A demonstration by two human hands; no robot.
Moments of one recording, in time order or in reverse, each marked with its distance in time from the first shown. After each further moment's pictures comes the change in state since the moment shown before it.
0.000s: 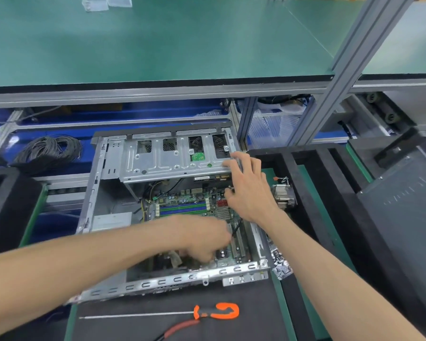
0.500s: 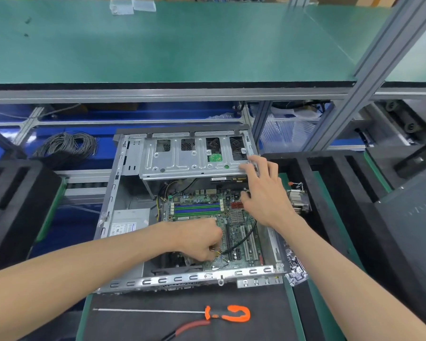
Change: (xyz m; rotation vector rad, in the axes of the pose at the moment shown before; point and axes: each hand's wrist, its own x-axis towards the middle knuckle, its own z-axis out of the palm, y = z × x) left_hand -0.028 -0.023 0.040 -0.313 0.171 -0.100; right_hand -0.002 0.000 0.004 -0.029 -0.008 -0.019
